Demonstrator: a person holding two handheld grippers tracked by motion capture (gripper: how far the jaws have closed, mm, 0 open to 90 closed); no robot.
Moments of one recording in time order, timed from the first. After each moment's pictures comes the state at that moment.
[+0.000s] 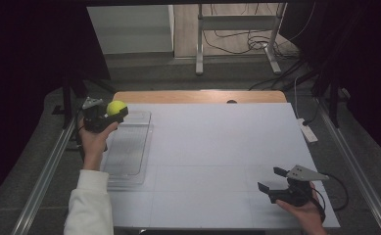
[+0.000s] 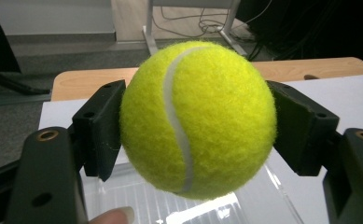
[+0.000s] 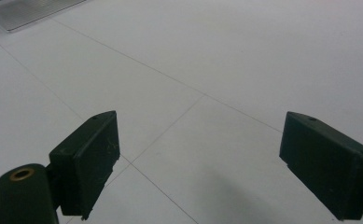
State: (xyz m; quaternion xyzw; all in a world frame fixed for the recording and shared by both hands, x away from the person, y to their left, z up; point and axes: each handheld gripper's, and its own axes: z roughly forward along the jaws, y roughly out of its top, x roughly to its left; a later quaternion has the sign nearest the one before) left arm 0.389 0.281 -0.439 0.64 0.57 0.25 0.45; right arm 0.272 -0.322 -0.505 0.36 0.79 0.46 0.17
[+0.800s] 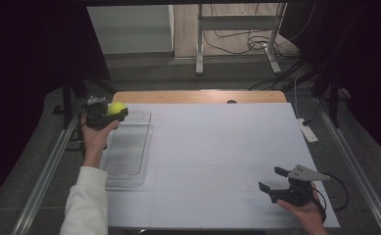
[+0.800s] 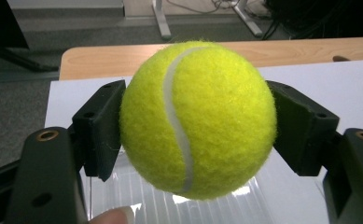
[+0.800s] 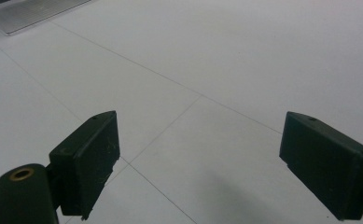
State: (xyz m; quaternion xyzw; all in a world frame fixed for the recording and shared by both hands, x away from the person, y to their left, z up) left arm 0.412 0.286 -0.451 0.66 0.59 0.23 0.41; right arm 0.272 -0.324 -0.505 0.36 0.79 0.47 0.17
